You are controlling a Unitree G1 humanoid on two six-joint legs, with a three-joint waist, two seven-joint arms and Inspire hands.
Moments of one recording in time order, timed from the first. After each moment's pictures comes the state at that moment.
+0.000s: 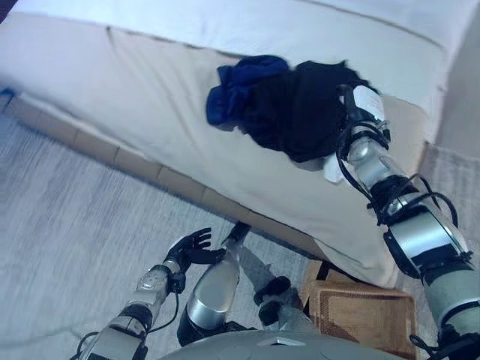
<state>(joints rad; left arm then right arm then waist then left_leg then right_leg) -0.20 0.28 -0.26 1.09 -0.32 -0.21 -0.23 -0.99 -0.54 0.49 1.05 -0.28 0.18 -0.30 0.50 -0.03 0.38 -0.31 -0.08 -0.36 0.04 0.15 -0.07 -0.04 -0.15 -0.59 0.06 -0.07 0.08</state>
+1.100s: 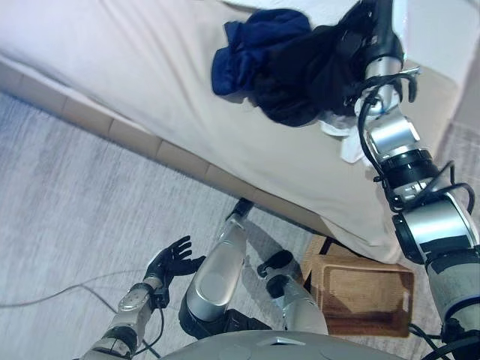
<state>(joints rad) -0.03 0.33 -0.15 1.05 -0.39 -0.26 -0.22 -0.97 -0.59 0.18 0.32 -0.03 0.09 -0.48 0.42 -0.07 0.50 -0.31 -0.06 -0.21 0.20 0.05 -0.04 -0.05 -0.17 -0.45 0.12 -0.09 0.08</state>
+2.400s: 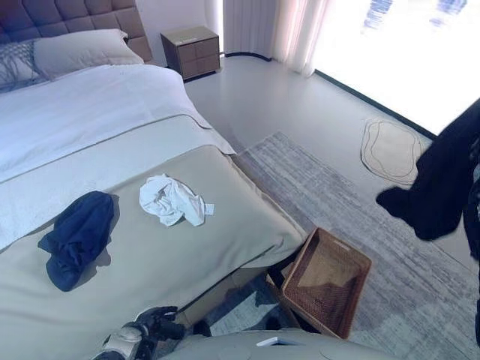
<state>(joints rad) 0.01 0.33 -0.24 1.09 -0.04 0.04 -0.20 -0.28 -0.90 -0.22 0.26 0.05 0.18 -0.61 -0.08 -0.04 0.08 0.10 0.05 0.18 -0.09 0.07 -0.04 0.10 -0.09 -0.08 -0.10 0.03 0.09</state>
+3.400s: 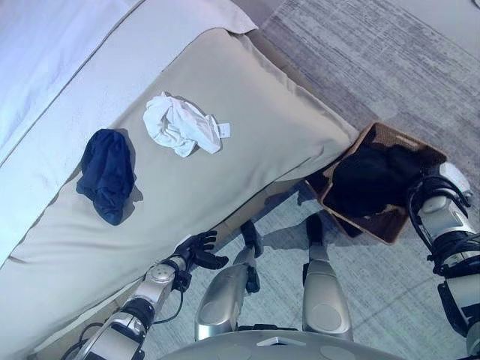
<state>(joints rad) -0.20 0.31 -0.38 0.92 -0.25 -0.07 -0.18 -0.54 -0.81 0.21 0.90 -0.17 0.37 -0.14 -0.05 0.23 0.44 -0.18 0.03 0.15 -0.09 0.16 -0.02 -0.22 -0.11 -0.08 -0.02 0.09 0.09</state>
